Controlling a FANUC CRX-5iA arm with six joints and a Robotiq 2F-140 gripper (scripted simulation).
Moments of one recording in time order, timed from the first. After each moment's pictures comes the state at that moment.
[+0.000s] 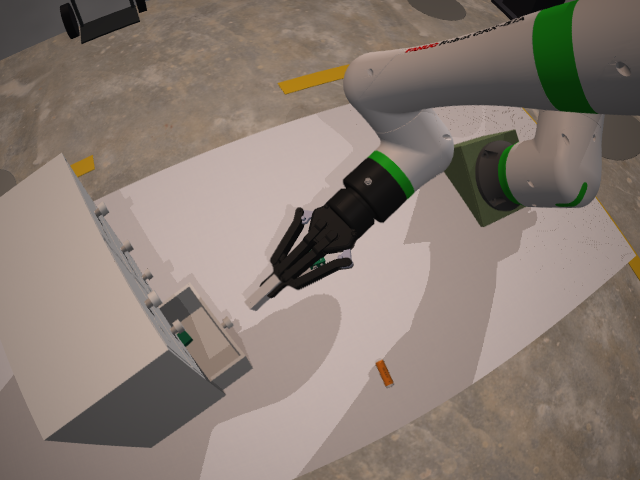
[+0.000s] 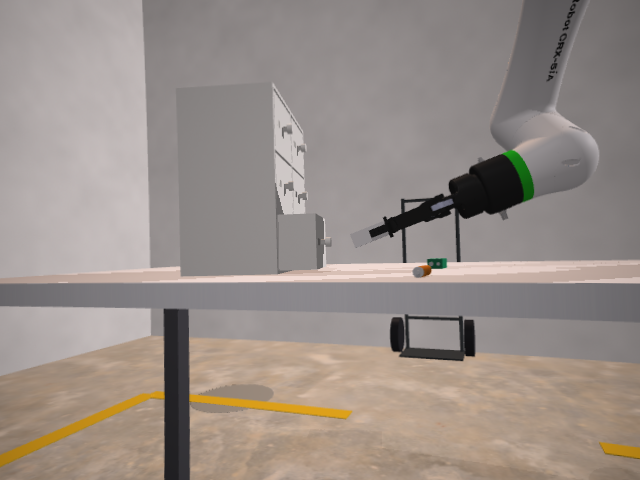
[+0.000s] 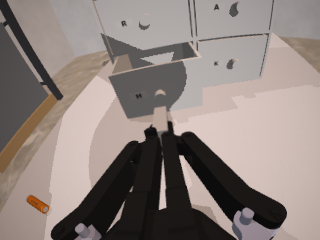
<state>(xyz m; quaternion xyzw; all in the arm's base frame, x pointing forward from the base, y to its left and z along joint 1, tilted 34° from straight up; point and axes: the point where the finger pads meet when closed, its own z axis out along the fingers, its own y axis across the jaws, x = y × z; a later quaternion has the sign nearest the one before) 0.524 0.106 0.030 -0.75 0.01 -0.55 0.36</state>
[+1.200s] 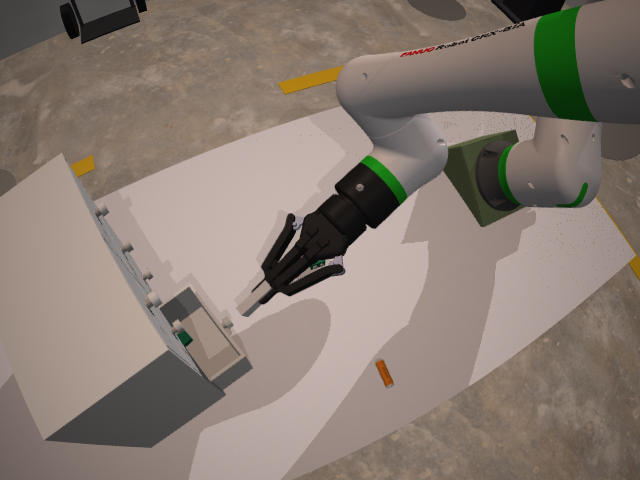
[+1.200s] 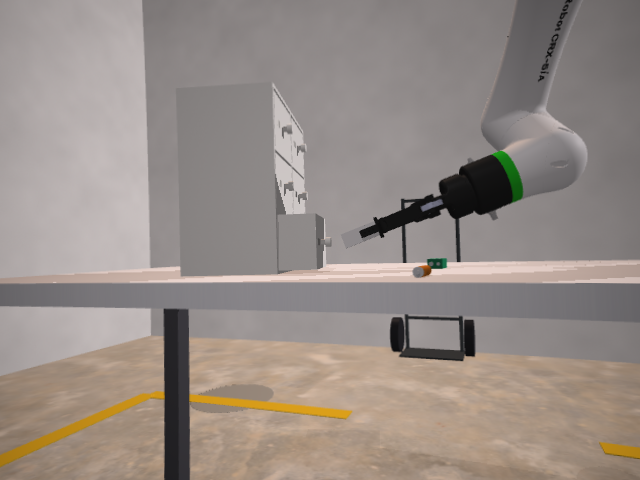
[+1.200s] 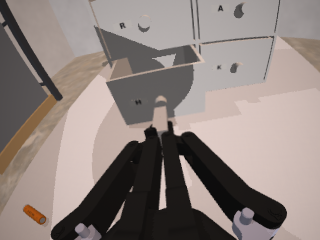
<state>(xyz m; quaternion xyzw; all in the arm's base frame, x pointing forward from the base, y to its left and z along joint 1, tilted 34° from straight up) 0.540 0.112 0.032 -0.75 0.01 -0.55 0.36</state>
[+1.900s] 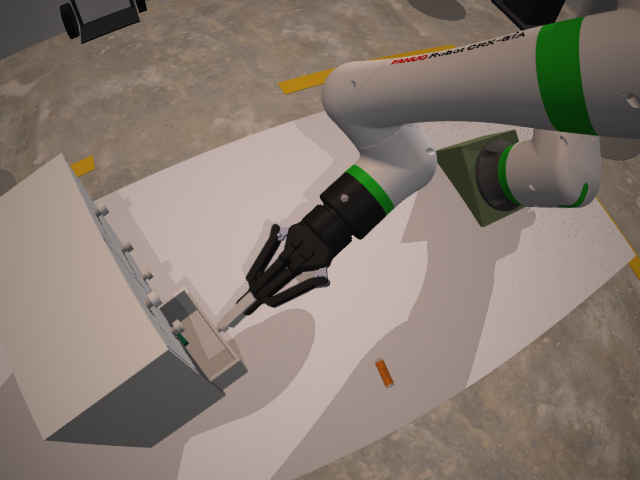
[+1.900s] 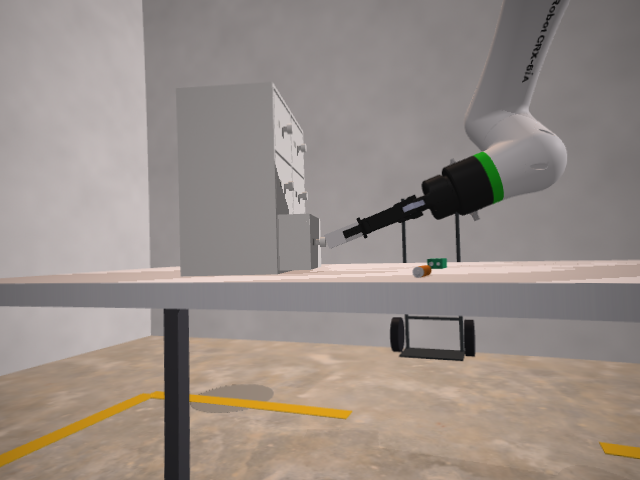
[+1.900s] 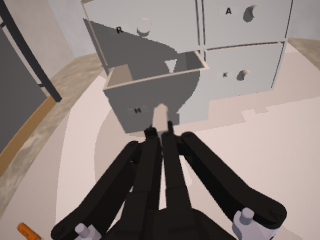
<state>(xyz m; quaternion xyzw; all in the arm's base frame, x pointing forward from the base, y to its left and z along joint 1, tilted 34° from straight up) 0.568 0.123 0.037 -0.75 0.01 -0.55 0.36</state>
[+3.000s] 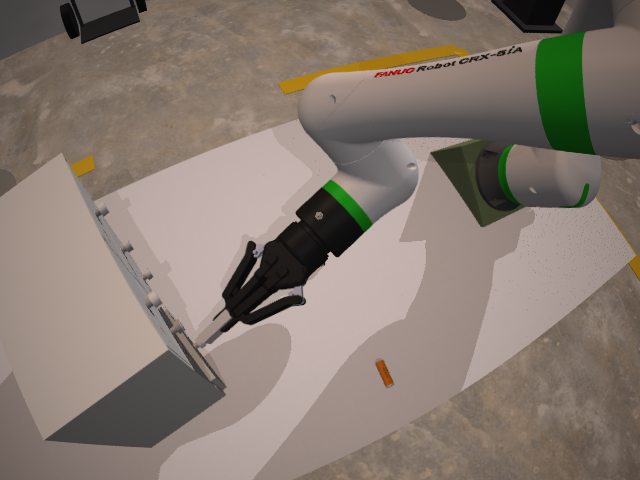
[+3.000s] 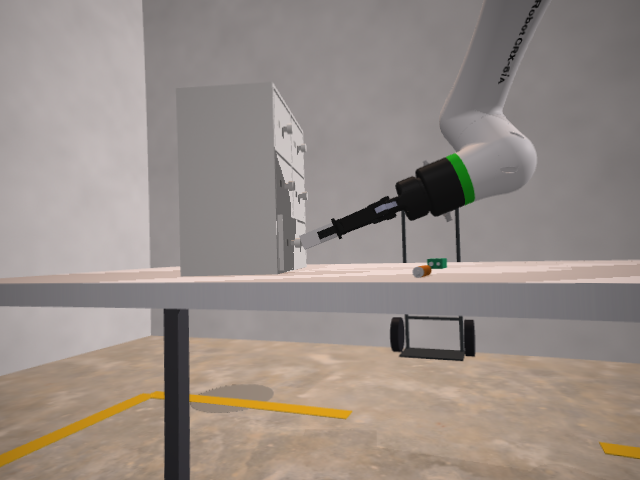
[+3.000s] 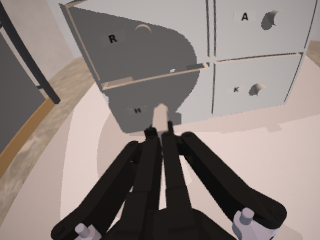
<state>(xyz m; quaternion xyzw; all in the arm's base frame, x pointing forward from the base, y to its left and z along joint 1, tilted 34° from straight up) 0.611 0.140 0.044 -0.75 0.01 -0.55 0.36</state>
